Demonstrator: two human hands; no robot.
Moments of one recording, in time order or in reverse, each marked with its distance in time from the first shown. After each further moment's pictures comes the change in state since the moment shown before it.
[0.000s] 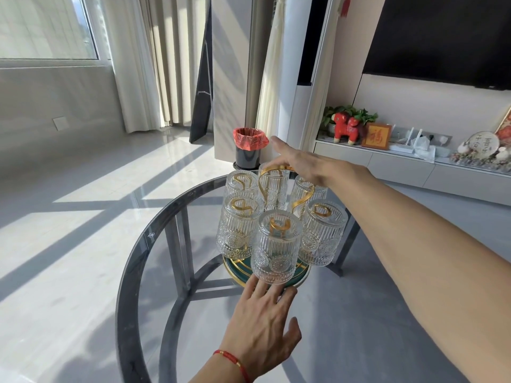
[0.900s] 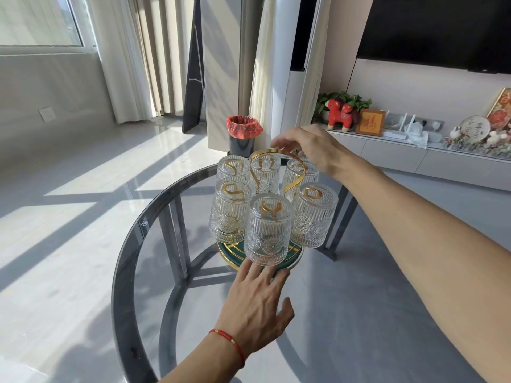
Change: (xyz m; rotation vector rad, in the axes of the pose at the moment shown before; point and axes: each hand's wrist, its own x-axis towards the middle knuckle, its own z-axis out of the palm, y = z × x) left_hand 0.000 0.001 0.001 -0.009 0.009 -0.006; right_hand -0.030 0.023 -0.004 0.200 0.320 -0.242
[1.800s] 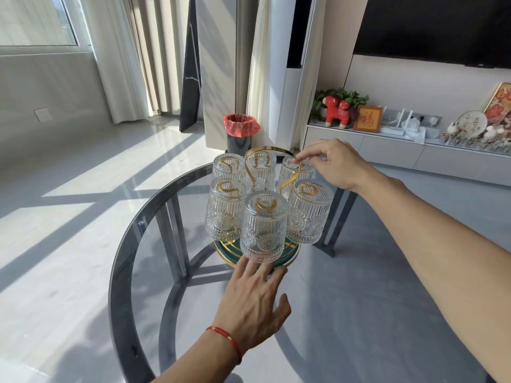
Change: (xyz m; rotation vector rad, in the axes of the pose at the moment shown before) left_hand 0.000 0.000 0.000 0.001 -0.022 -0.009; right_hand -0.023 0.054 -0.023 -0.347 0.112 -0.068
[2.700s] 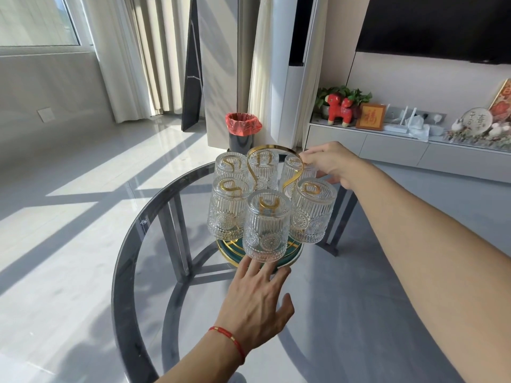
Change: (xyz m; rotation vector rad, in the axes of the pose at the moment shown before) left_hand -0.001 -0.001 0.005 -0.005 0.041 0.020; right_hand 0.027 0.006 0.020 0.357 -0.024 0.547
